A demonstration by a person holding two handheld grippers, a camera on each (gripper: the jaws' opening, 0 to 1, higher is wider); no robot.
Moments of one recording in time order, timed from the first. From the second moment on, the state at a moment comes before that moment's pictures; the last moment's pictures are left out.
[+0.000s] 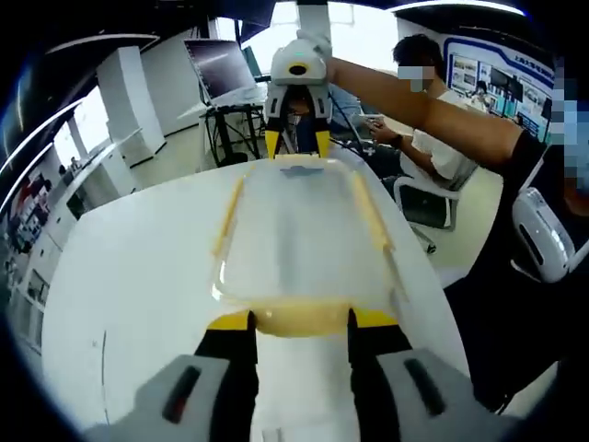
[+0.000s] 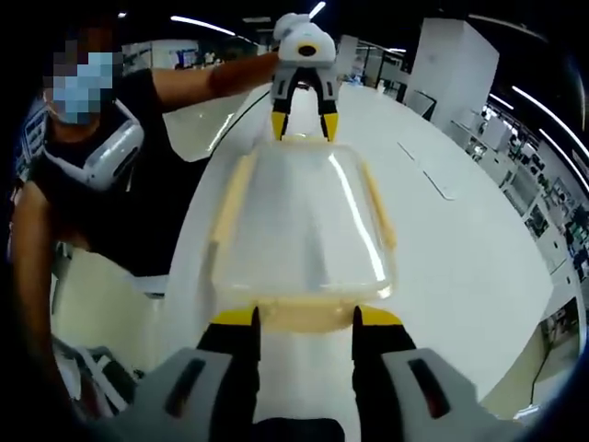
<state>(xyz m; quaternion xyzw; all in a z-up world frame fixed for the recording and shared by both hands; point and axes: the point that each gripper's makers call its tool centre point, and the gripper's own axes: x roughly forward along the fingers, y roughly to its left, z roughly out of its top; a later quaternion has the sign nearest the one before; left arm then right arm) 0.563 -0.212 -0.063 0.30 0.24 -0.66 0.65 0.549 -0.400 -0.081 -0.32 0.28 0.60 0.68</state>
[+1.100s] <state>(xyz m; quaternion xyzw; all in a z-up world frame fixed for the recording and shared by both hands) 0.564 -0.190 -0.060 0.31 0.23 -0.65 0.65 0.553 -0.380 -0.075 -0.33 0.28 0.60 0.68</state>
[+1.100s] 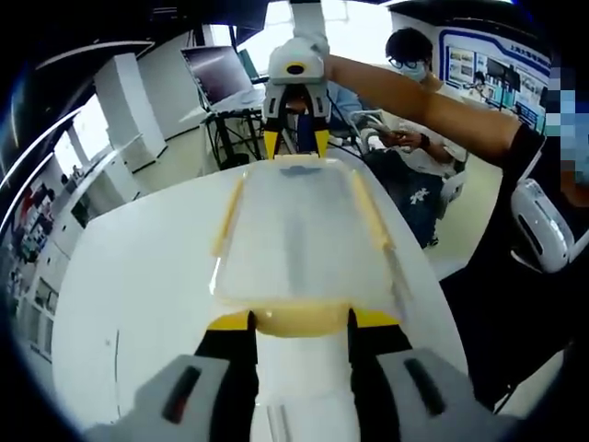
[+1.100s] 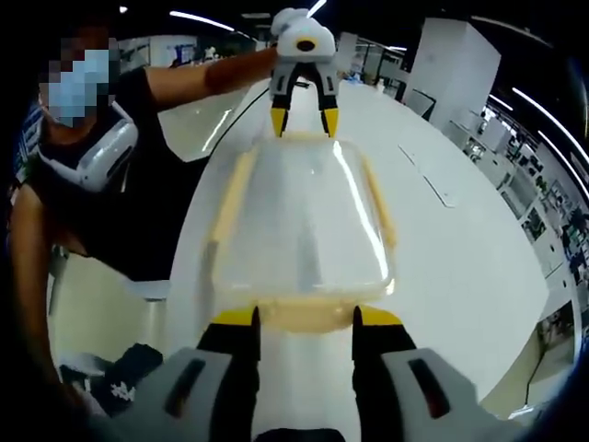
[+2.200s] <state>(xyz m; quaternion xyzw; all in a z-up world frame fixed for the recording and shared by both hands) 0.567 -0.149 -0.067 0.30 0.24 -0.64 0.66 0.560 -0.339 -0.079 -0.34 0.28 0.61 0.67</state>
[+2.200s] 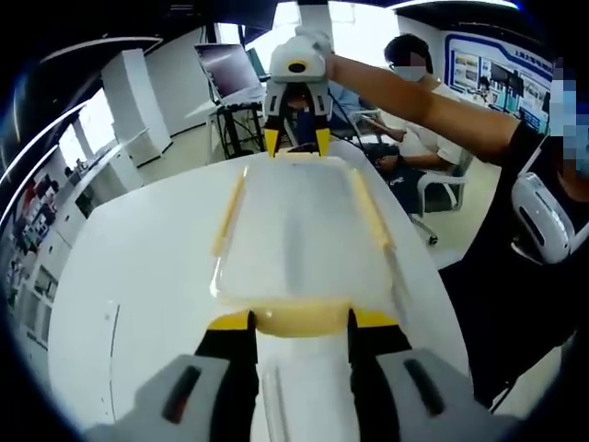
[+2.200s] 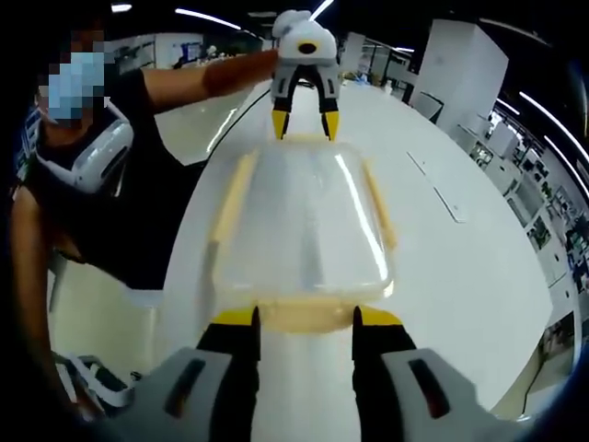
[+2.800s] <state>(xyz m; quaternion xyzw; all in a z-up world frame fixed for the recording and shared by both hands) 0.564 -0.123 -0.065 0.29 0.23 -0.64 0.67 0.560 -0.314 -0.079 -0.34 0.27 0.61 0.66</state>
